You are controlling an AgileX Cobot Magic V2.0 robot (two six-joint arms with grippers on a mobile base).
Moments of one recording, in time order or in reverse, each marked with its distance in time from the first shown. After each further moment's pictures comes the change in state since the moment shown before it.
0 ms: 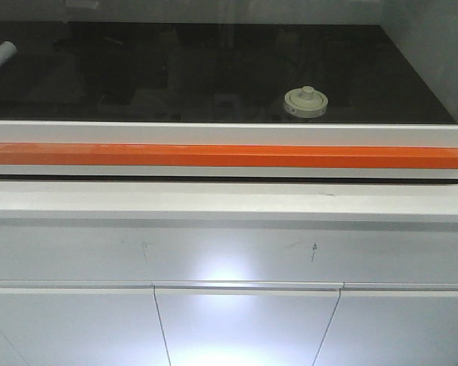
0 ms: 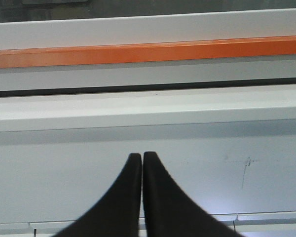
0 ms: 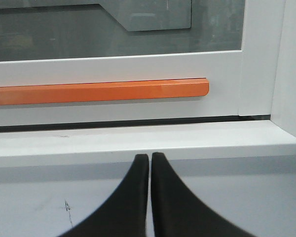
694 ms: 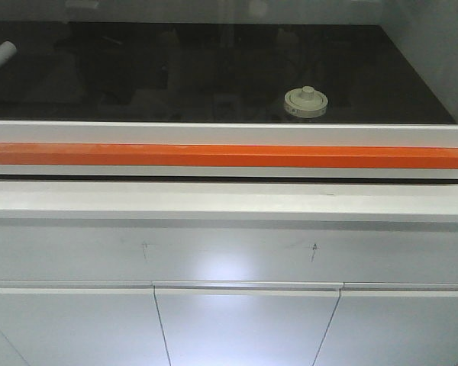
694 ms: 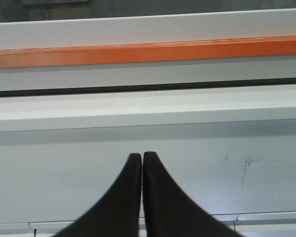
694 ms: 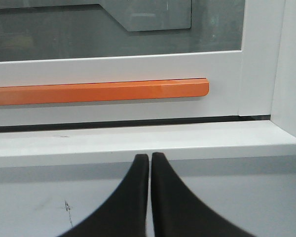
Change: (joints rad) left arm 0.000 0.000 0.000 0.000 0.000 0.000; right arm 0.000 0.000 0.000 0.000 0.000 0.000
